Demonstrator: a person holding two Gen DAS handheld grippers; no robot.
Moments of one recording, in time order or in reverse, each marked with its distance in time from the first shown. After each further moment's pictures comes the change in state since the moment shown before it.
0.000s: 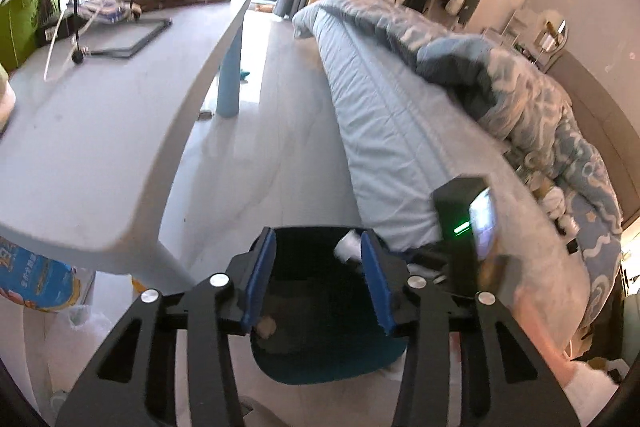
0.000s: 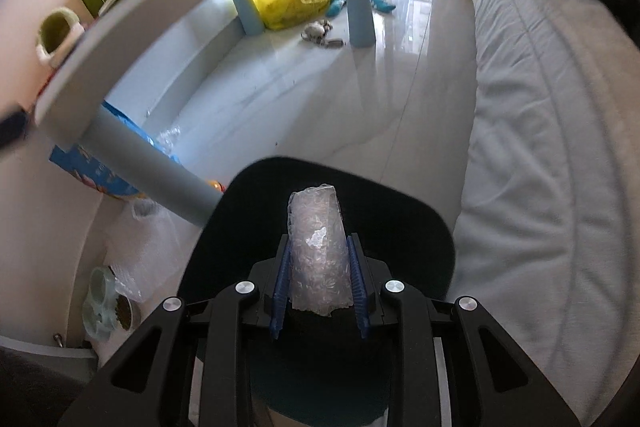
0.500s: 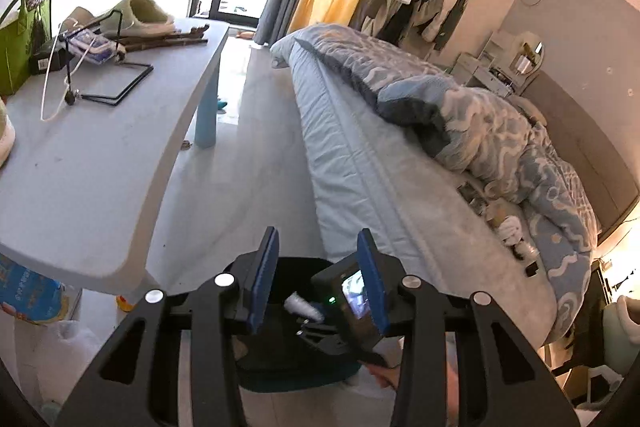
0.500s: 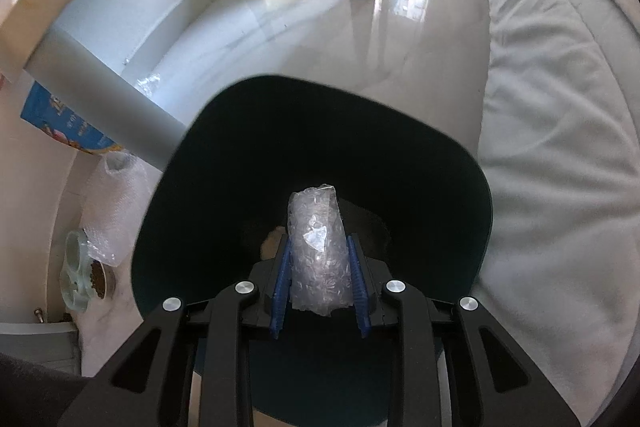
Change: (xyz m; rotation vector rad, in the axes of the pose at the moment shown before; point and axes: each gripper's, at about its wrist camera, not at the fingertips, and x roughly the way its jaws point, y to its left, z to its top) left arm -0.044 -0.029 0.023 -0.001 -0.090 -0.083; right arm 0.047 0.009 -0.026 -0.031 0.159 -0.070
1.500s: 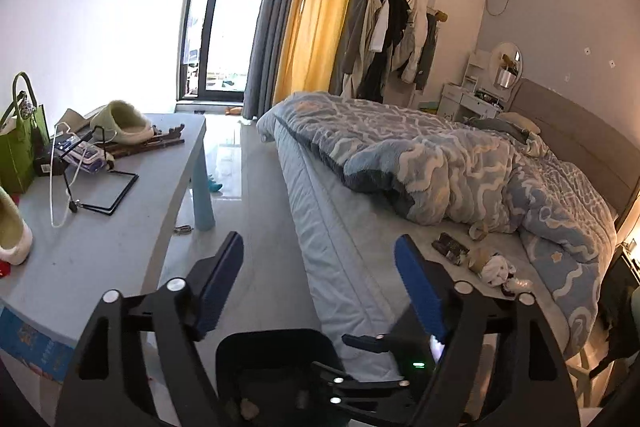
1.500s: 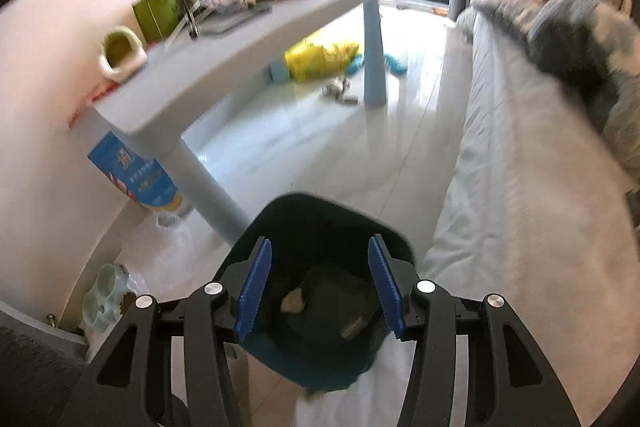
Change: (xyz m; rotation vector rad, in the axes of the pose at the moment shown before) left arm -0.033 -0.087 0.034 0.159 -0.231 0.043; right arm -0.167 -0.020 -0.022 -0.079 -0.383 0.085
